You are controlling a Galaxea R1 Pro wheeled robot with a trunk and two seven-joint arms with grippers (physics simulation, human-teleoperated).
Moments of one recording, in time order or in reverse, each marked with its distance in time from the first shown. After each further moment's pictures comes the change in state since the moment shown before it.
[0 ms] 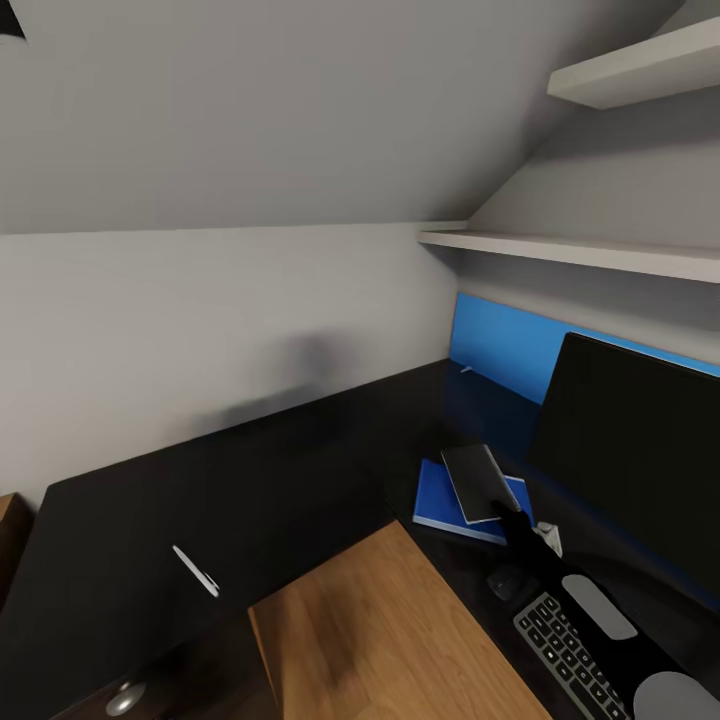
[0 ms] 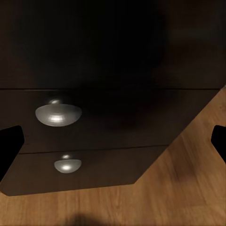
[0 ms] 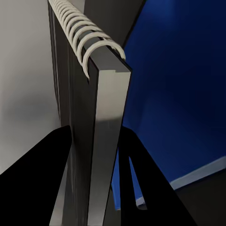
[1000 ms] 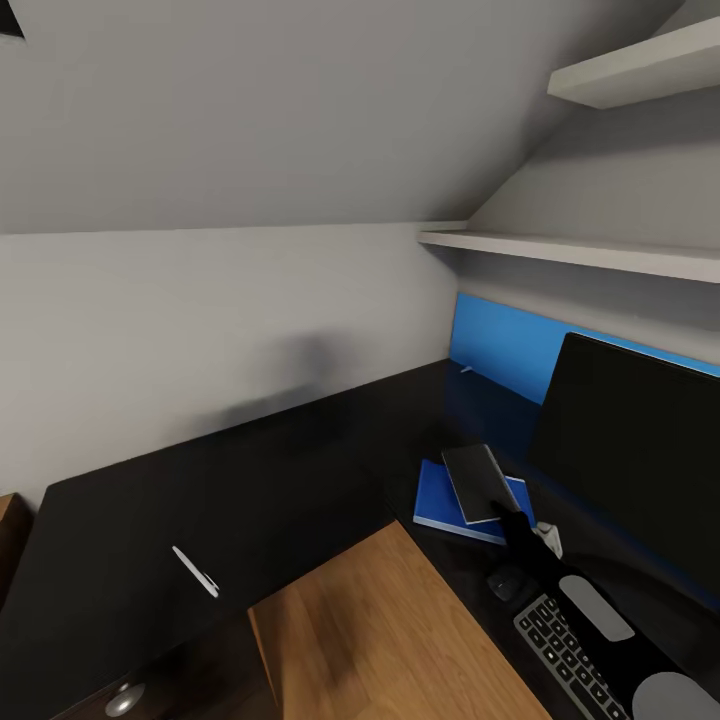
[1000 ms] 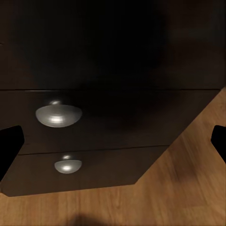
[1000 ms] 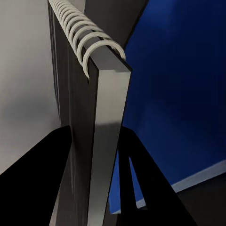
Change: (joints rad) left arm 0.000 0.002 -0.002 -0.001 -0.002 0.002 0.003; right arm 0.000 -0.001 0.030 0.000 -0.002 -0.044 -0.001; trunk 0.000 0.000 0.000
